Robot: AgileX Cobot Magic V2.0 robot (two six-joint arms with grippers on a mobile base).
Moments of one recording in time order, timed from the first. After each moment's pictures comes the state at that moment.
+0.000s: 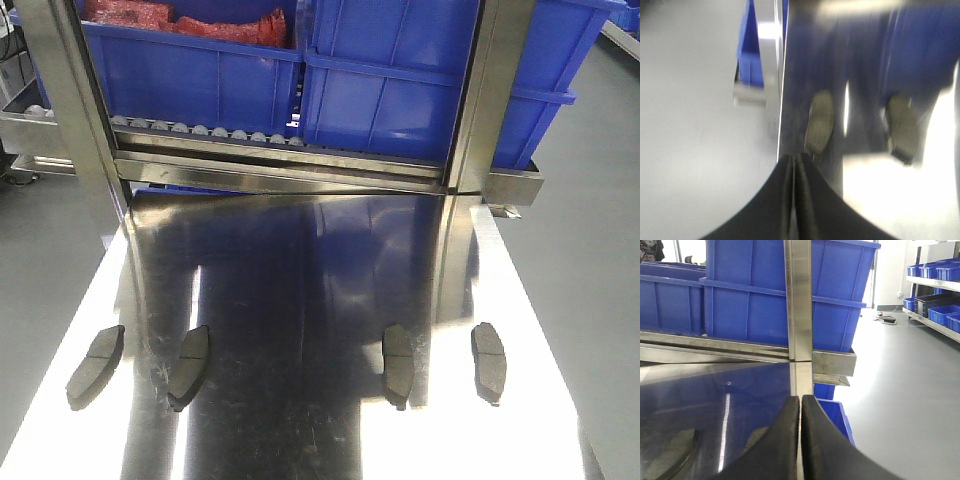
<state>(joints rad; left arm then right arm) -0.04 0.64 -0.52 0.05 0.68 -0.12 0.01 -0.02 0.03 -0.04 0.09 0.05</state>
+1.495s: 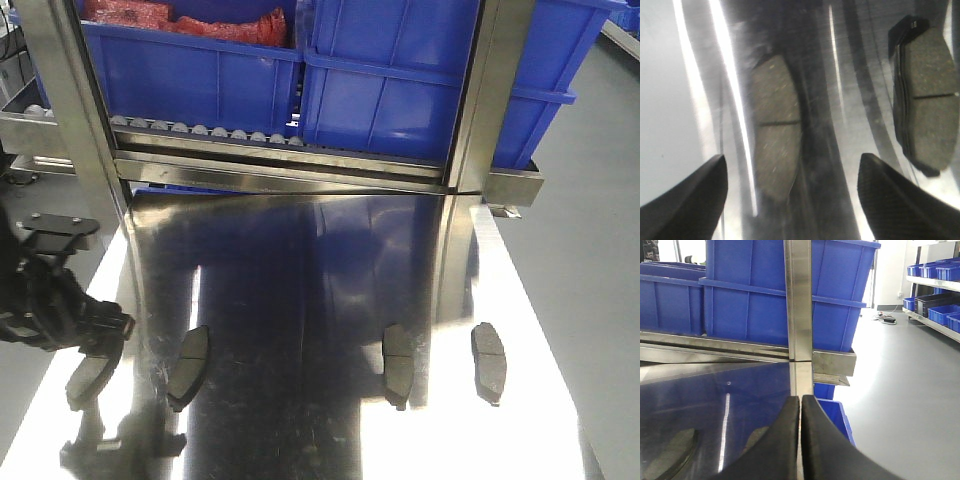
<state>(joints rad) -0.13 1.64 -1.05 -0.07 0.81 0.10 0.01 -0.02 0.03 -0.04 0.09 0.05</state>
